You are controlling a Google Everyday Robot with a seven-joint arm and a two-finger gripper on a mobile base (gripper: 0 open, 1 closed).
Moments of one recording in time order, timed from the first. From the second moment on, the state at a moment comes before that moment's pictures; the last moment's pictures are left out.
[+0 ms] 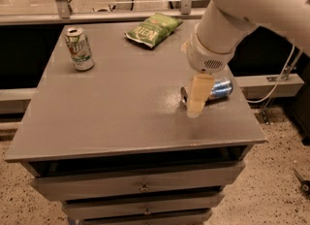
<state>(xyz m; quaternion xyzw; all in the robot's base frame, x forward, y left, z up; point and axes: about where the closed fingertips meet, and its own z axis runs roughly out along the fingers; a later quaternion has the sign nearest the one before) 0.530 -0.102 0.893 -0.69 0.70 -0.03 0.18</state>
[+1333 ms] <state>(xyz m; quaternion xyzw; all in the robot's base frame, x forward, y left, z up) 0.546 -0.106 0.837 -0.69 0.72 -0.05 0.10</state>
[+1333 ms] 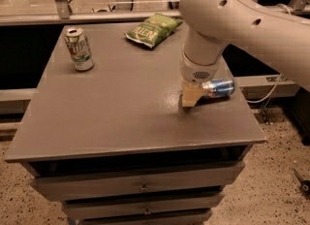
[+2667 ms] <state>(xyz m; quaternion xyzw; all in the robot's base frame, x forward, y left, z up) 0.562 -0.057 0.956 -0.65 0.68 0.20 0.28</state>
